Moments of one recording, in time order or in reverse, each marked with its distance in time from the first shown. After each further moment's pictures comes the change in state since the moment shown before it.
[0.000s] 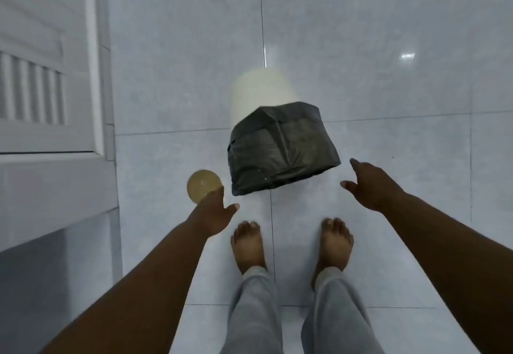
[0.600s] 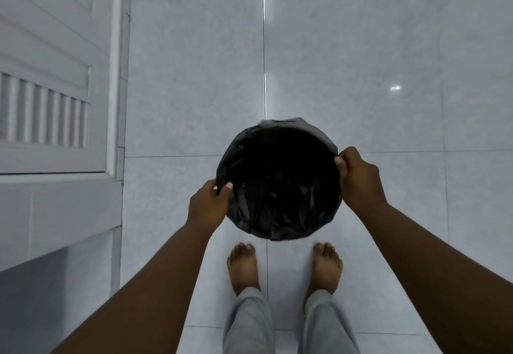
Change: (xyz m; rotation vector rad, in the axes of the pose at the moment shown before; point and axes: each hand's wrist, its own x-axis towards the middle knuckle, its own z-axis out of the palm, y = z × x) left_hand -0.048 0.056 -0.073 -0.535 0.389 0.030; right_hand -0.040 -0.067 -0.092 0.456 0.531 -0.169
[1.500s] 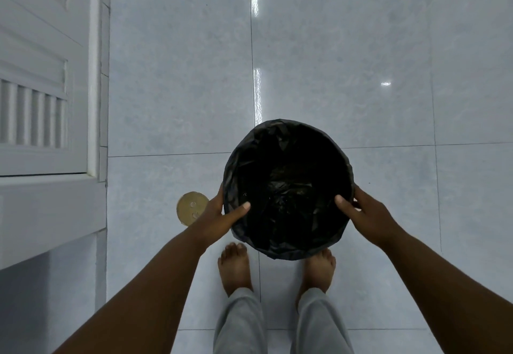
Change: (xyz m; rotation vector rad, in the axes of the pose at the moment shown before) left_hand -0.008 -0.018 0.029 -0.177 -0.461 0.072; right_hand -0.051 0.071 -0.008 0.177 -0.369 0.239
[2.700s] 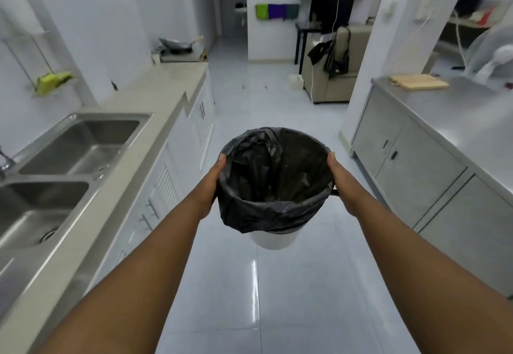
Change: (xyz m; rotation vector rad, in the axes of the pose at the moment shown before) left_hand -0.522 0.482 -0.170 -0.212 0.037 0.838; right_hand -0.453 -0.536 -0.289 0.371 0.286 -0.622
